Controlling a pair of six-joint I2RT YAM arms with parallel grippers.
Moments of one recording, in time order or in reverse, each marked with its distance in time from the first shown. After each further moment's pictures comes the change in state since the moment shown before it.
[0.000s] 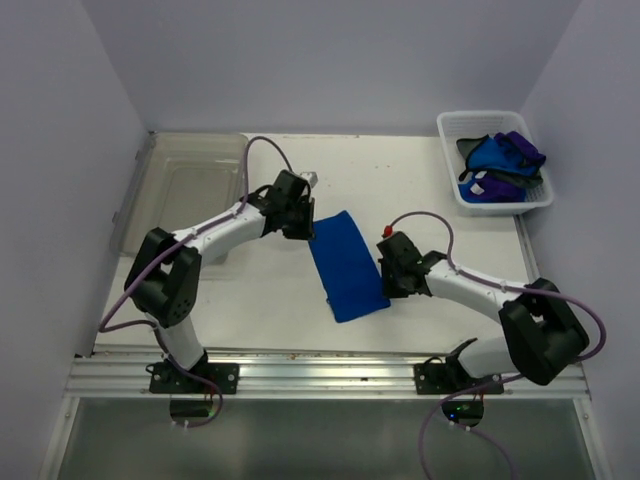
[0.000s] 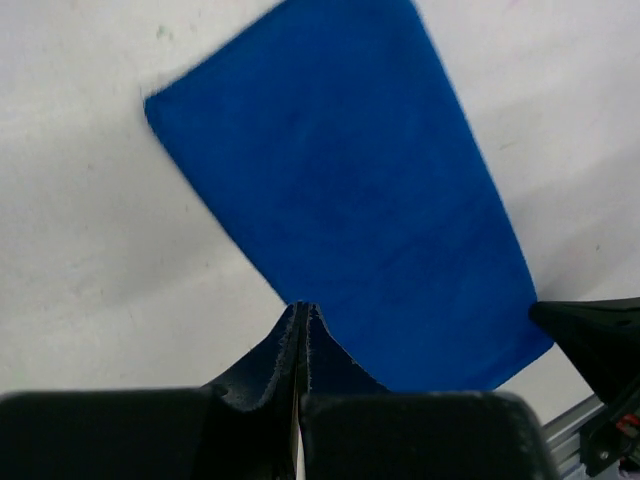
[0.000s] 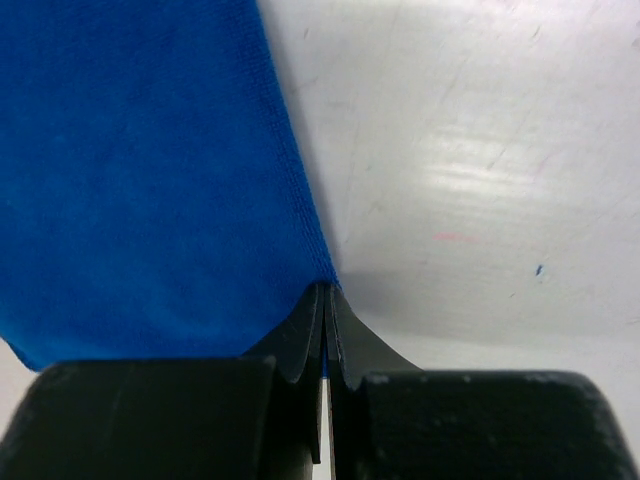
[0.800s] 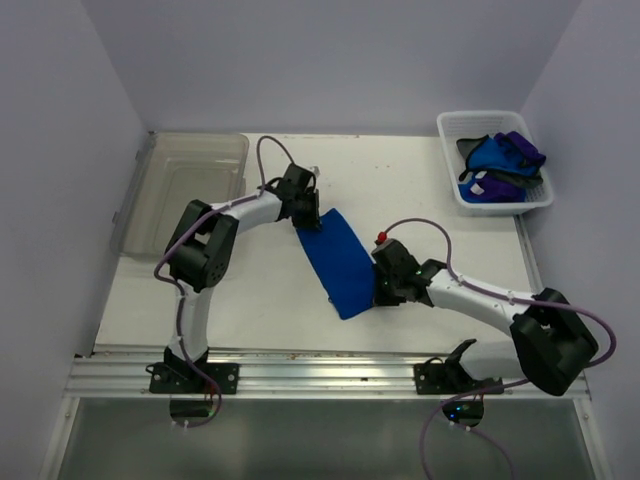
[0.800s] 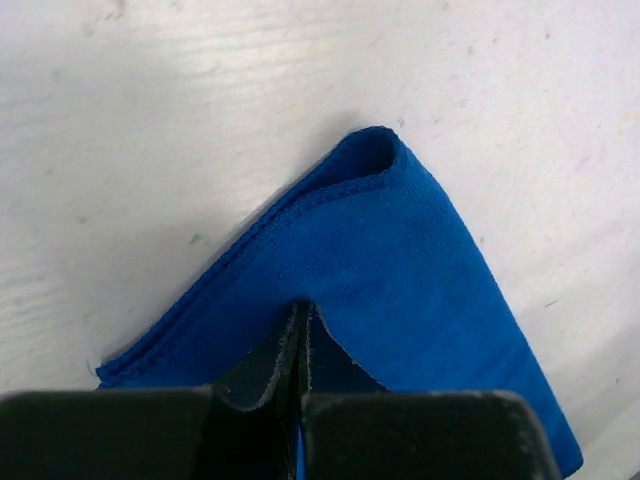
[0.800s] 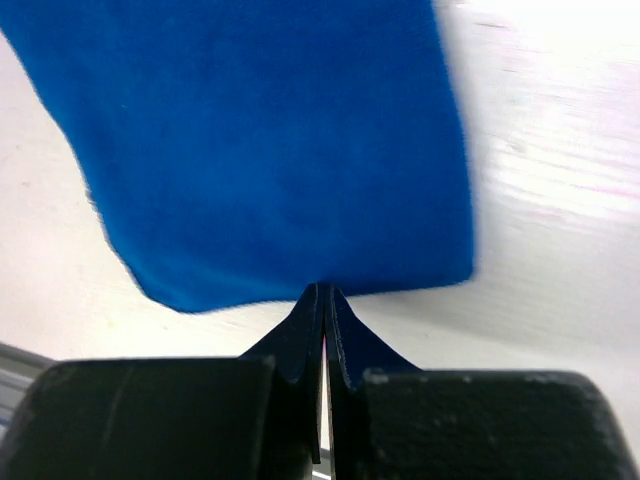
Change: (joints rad) left arm 0.078 0.314 0.127 0.134 0.057 -0.062; right arm 0.103 -0.084 -0.065 0.072 -0.107 0.141
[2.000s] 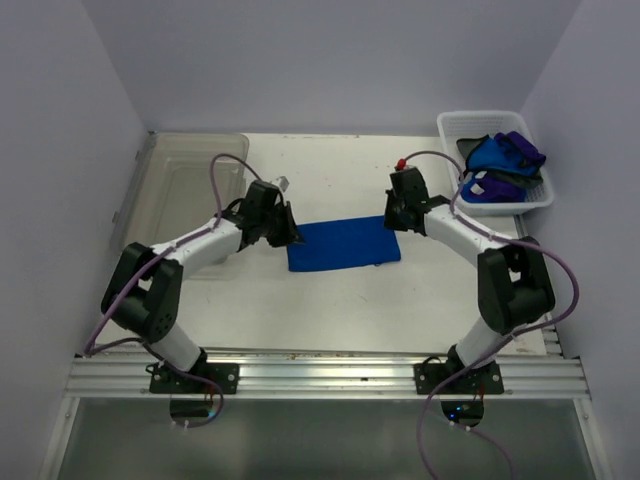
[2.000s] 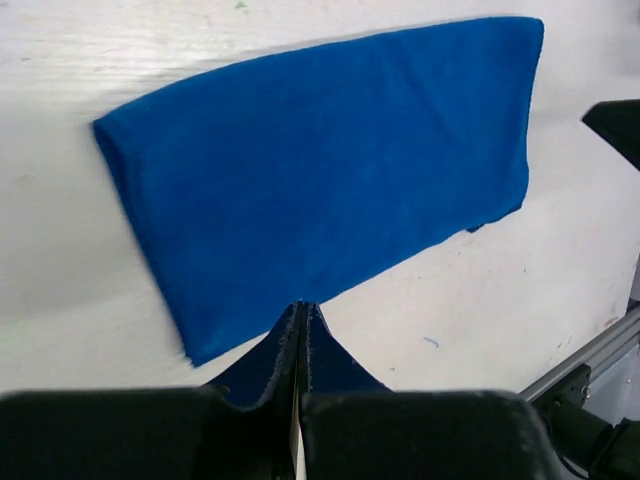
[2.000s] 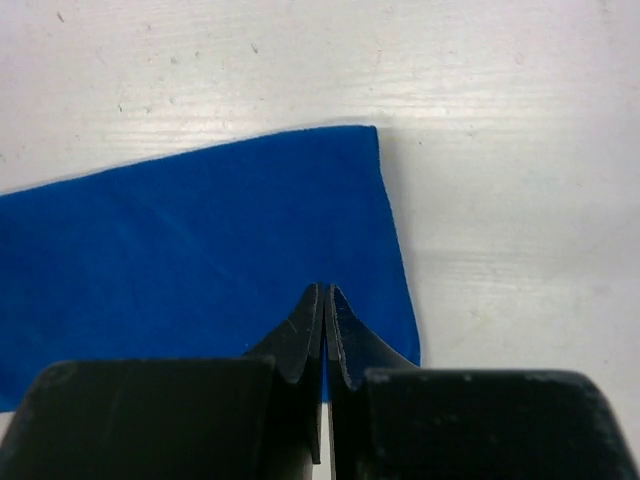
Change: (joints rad) left arm 0.051 -0.511 -0.444 0.047 0.050 -0.121; right arm -0.344 0.307 0.459 0.033 0.137 -0.237
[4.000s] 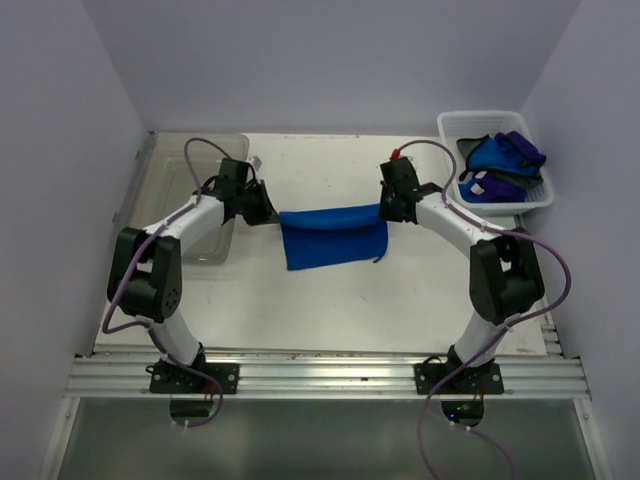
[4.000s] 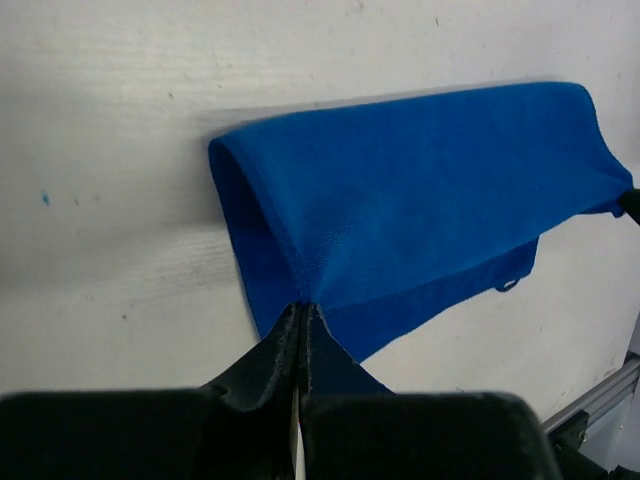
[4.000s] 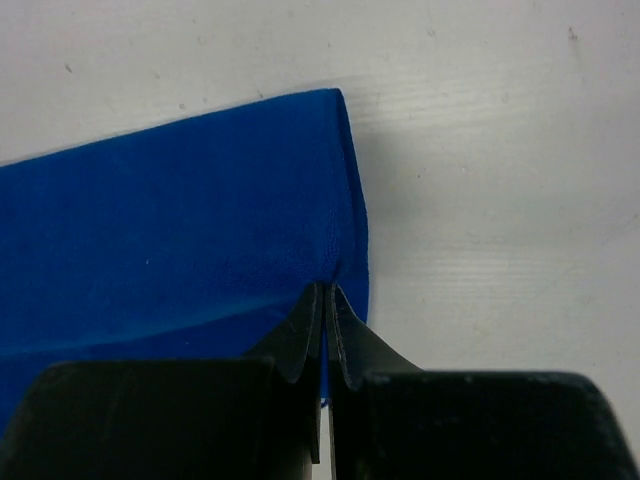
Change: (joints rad) left arm 0.206 0.175 0.213 -0.090 0.080 0.109; right arm 0.032 0.136 0.198 -0.095 0.078 0.027
